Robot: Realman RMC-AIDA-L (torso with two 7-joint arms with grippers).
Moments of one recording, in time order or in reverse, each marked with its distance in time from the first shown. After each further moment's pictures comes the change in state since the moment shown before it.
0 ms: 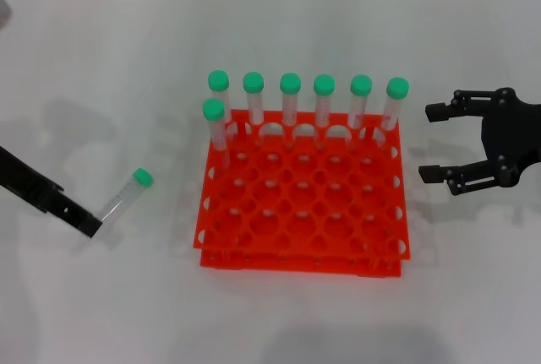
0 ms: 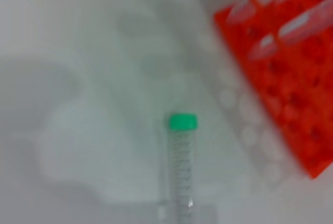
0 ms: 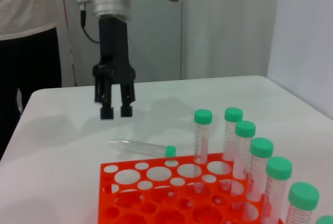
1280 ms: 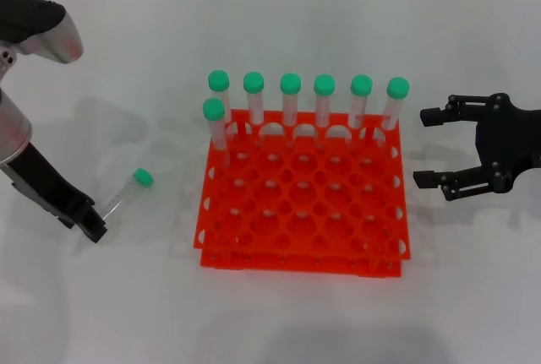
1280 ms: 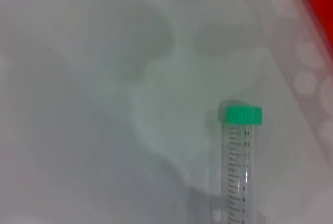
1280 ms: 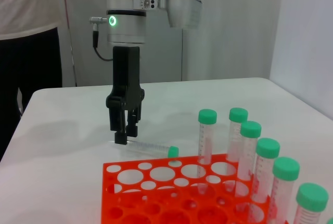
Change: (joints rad) left arm -0.054 -0.092 0.157 -0.054 0.189 -0.161 -0.160; right arm -0.010 0.015 -0.003 0.002 0.002 0.009 -0.025
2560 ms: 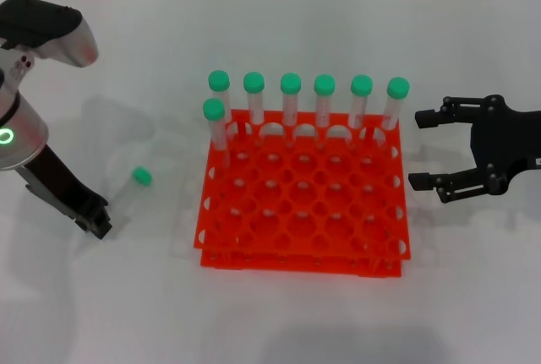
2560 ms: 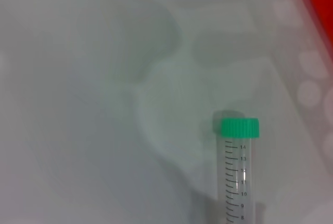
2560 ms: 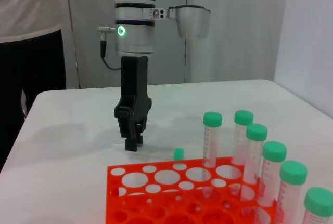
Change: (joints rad) left arm -0.029 -0.007 0.008 -0.074 0.000 -0.056 -0.021; right arm 0.003 0.009 0.000 -0.002 -0.004 -0.004 0.000
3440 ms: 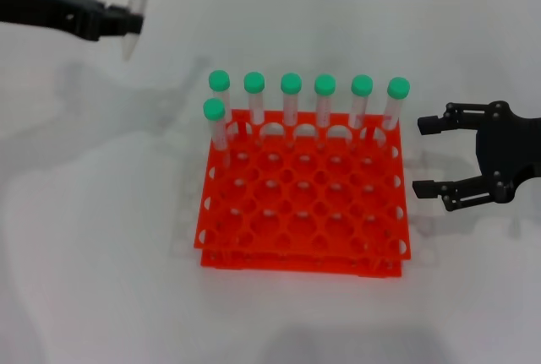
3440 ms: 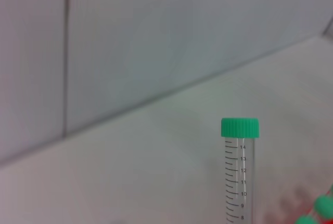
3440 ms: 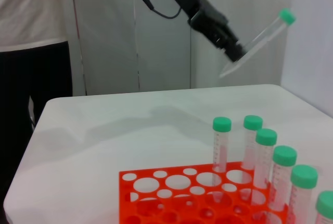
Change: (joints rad) left arm 0.154 0.018 -0.298 0.393 -0.552 -0.063 0.339; right arm -0.016 0.001 0.009 -0.013 0.006 -0.040 0.005
